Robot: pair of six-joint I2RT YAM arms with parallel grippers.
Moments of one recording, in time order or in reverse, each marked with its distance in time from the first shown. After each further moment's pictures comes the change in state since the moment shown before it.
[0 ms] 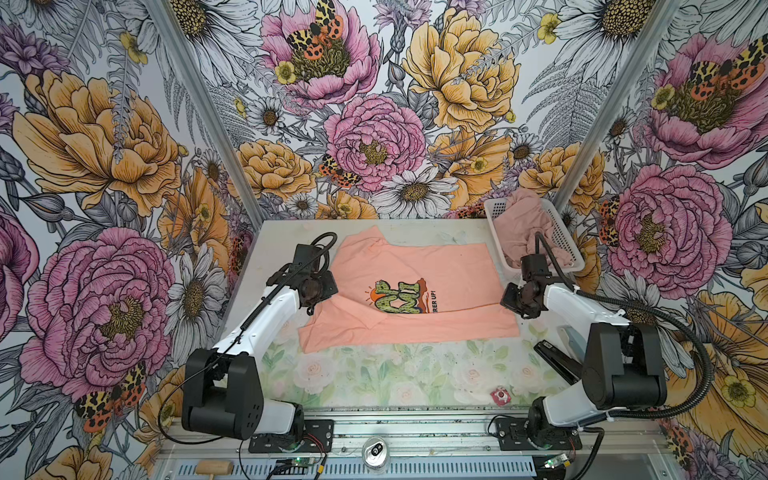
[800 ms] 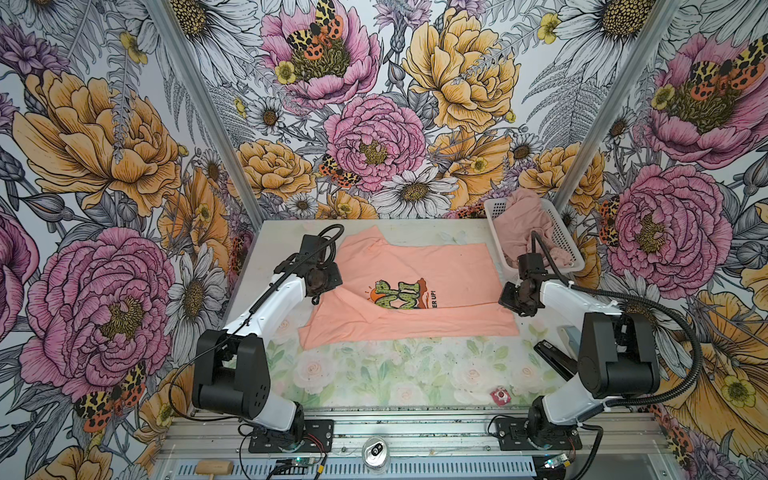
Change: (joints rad) left arm -0.018 0.096 0.097 0.011 -0.020 0.030; right arm 0.000 0.068 0.019 0.023 0.008 0.000
